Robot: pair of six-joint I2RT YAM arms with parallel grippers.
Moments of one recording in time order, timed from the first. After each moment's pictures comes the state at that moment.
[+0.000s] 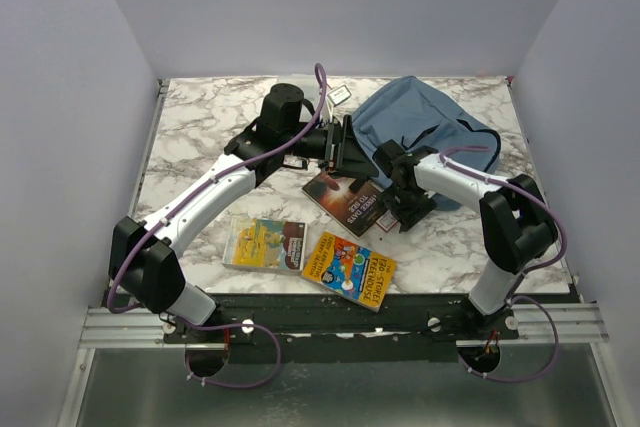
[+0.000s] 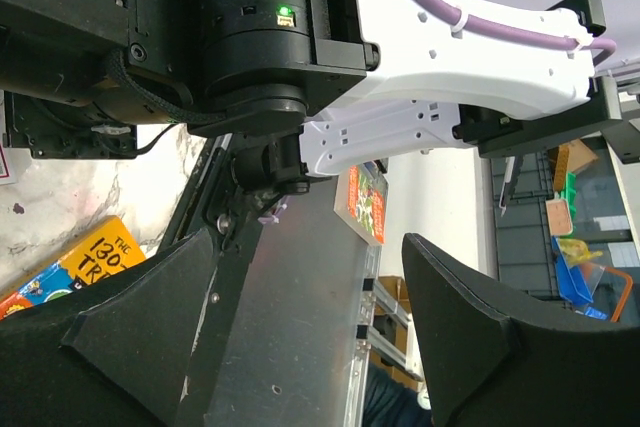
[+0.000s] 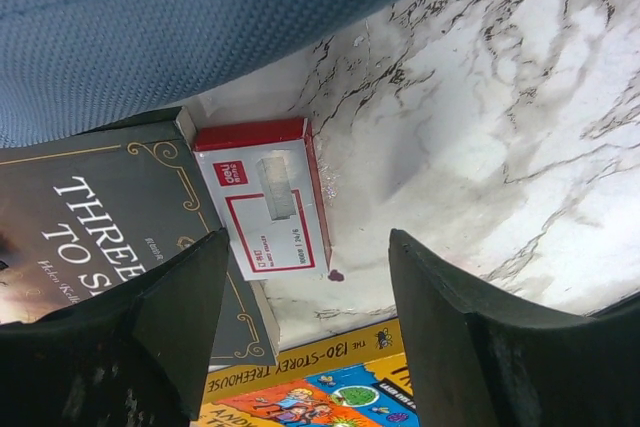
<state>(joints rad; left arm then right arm) -0.61 1.49 1.33 -0.16 0.98 -0.81 0.55 1.74 1.16 -0.95 0.21 1.46</state>
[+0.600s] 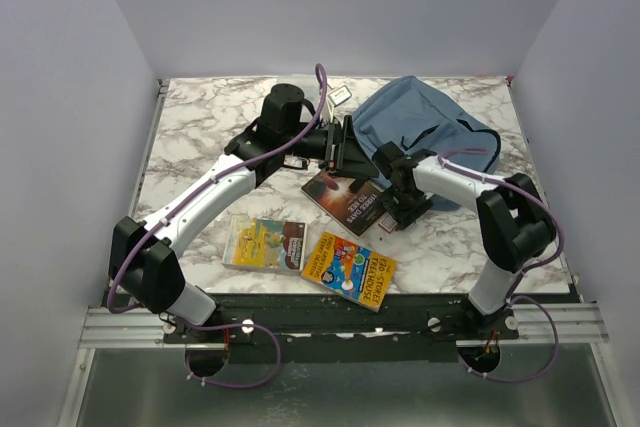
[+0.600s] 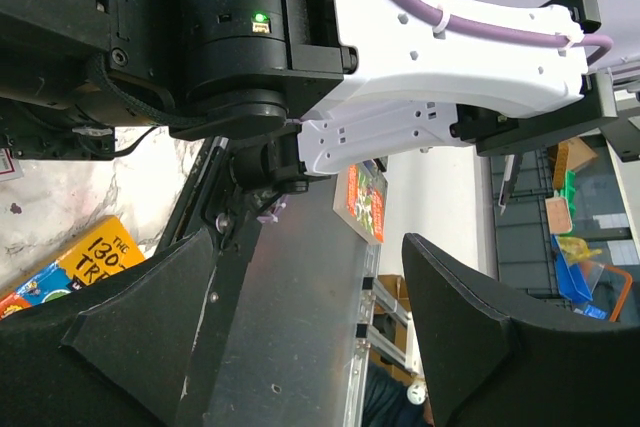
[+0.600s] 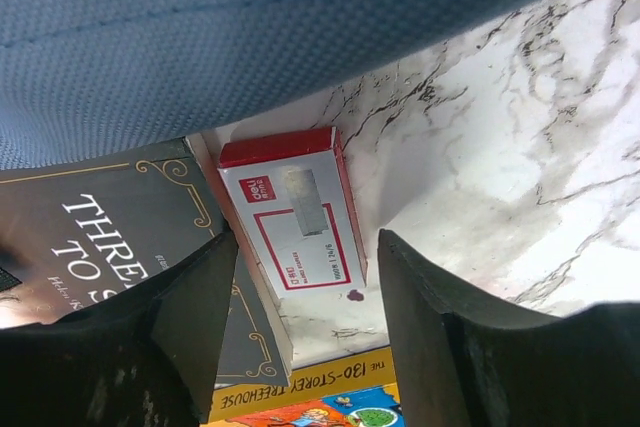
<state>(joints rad) -0.61 1.49 1.33 -0.16 0.98 -0.81 0.55 1.77 1.14 -0.90 0.21 1.47</state>
